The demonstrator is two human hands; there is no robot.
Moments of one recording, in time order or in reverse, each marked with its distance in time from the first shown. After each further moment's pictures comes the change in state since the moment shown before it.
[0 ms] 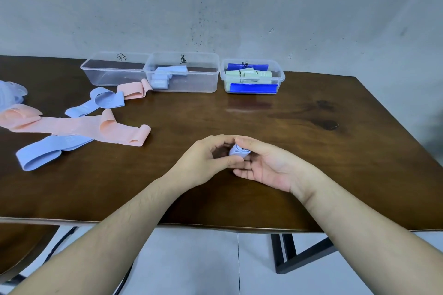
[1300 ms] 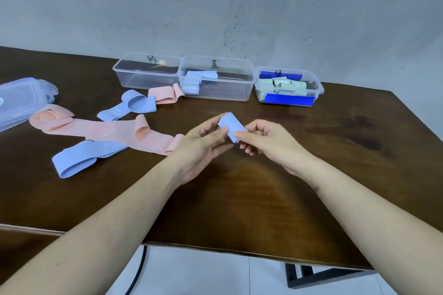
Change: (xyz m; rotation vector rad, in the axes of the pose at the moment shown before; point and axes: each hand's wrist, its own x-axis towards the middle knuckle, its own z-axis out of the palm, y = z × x) left_hand 0.013 -0.045 -0.093 -0.980 0.116 -0.302; right_hand 0.076 -0.036 0.065 -0.679 0.234 -0.315
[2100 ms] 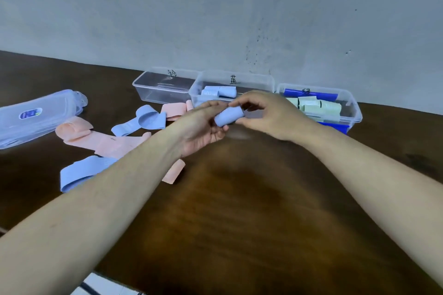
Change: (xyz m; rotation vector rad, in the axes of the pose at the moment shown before) left_hand 0.091 0.063 0.012 0.113 0.297 -0.062; right_hand 0.128 -0.032 -0.064 -0.471 -0.131 -0.637
